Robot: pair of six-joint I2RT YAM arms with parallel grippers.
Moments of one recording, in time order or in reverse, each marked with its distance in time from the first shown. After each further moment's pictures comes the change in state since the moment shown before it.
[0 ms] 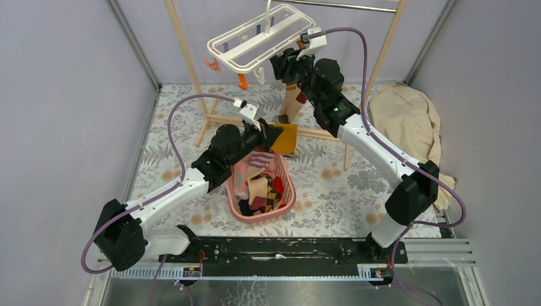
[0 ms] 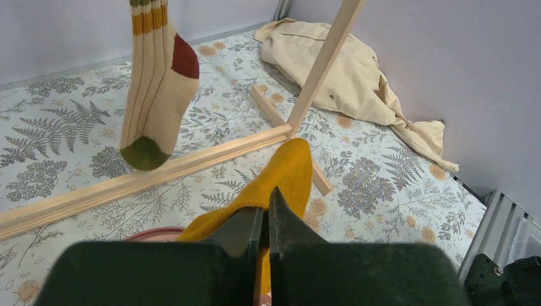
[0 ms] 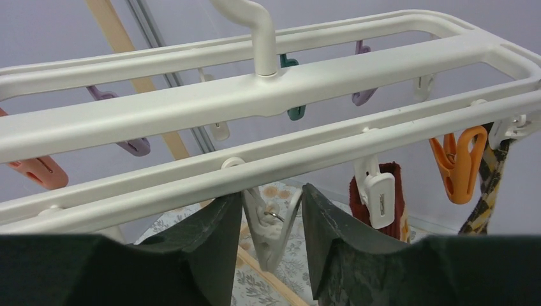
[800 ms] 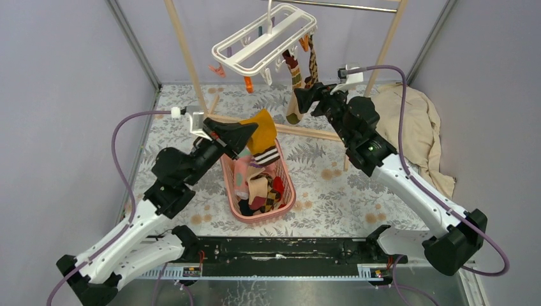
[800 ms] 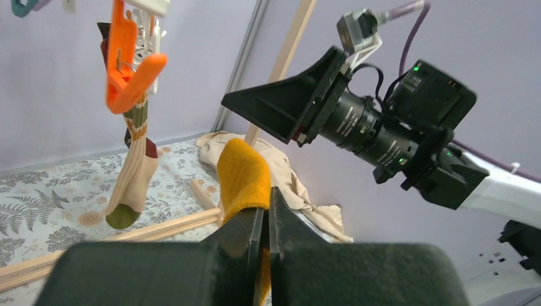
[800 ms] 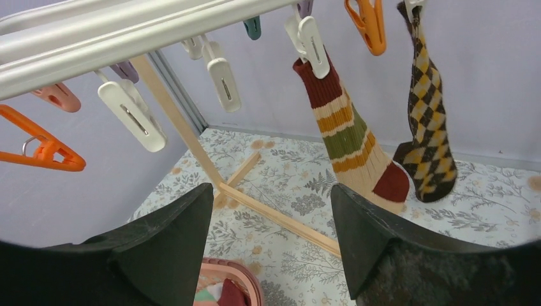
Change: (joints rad) left arm -0.021 -0.418 -0.026 -0.034 0.002 -0.145; right arm -0.009 -0.434 -0.454 -0.061 0.073 0.080
